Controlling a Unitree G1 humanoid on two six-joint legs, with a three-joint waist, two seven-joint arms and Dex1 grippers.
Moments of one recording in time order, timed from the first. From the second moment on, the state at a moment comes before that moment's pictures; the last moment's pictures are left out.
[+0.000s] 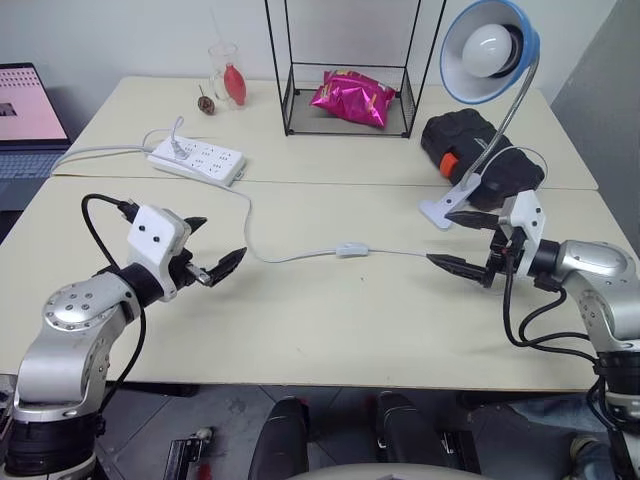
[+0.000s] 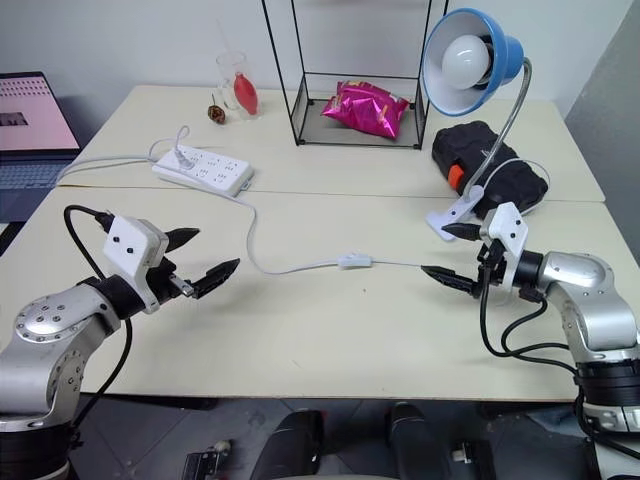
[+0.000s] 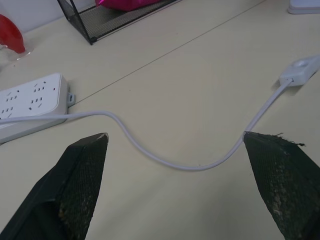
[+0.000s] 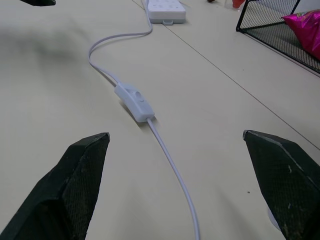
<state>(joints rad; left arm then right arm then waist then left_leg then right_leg) -0.07 0.72 0.27 -0.36 -0.36 0.50 -0.67 -0.35 -0.72 -0.06 -0.04 0.41 0.29 1.04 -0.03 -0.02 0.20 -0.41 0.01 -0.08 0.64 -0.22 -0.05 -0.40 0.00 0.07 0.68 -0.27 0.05</state>
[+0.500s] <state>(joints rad) -0.07 0.71 0.27 -0.41 -0.43 0.49 -0.72 -0.34 -0.72 -0.04 -0.02 0.40 0.27 1.05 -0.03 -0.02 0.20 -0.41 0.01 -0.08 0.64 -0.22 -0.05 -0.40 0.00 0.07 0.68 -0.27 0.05</state>
